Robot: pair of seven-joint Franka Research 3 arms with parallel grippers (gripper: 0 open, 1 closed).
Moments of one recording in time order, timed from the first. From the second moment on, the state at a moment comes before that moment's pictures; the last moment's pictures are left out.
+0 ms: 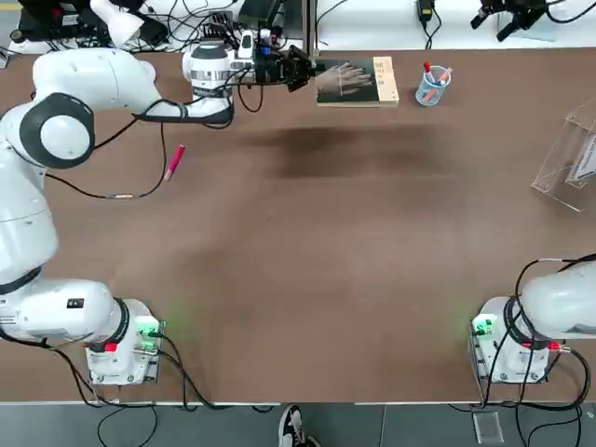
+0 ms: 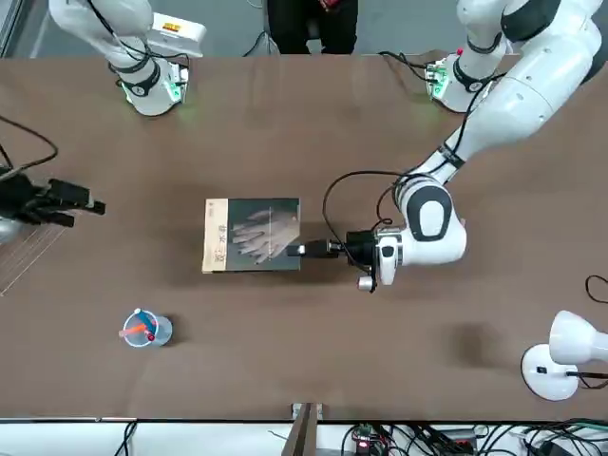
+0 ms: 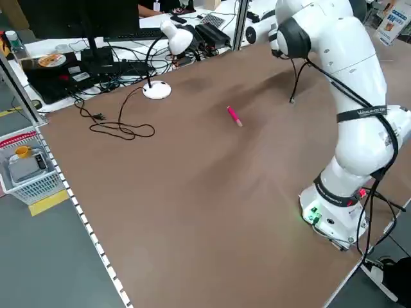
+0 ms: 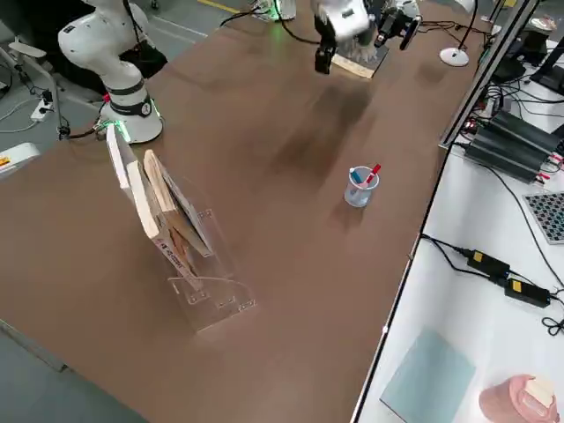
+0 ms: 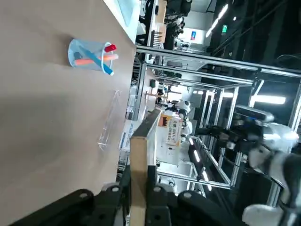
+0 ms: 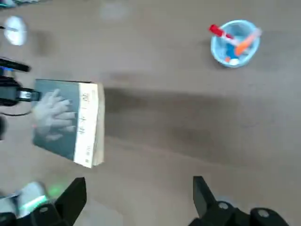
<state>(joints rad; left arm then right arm) 0.00 0.84 -0.69 -1.49 -1.45 2.32 0.54 -0.12 0.23 0.08 -1.49 0.55 1.61 -0.18</state>
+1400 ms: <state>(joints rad) -0.01 0.84 -0.69 -1.48 -1.45 2.34 0.54 -0.20 0.43 0.09 -1.77 1.21 1.61 -0.28</state>
